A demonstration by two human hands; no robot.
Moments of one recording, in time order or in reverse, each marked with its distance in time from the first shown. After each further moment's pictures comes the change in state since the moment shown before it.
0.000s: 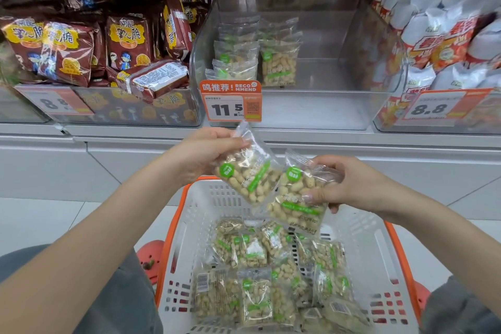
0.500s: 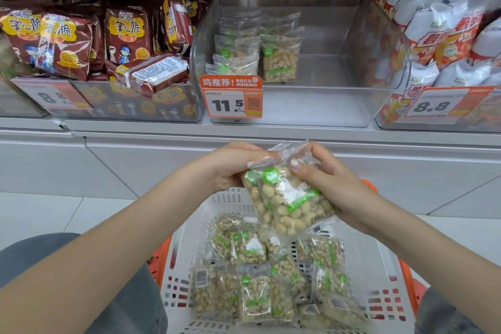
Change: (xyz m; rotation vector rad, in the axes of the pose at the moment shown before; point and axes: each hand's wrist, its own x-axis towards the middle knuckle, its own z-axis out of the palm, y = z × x) left_hand 0.016 -0.015 0.039 -0.047 -0.161 -0.121; right_hand 0.007 0.006 0.032 0.305 0.013 -0.187
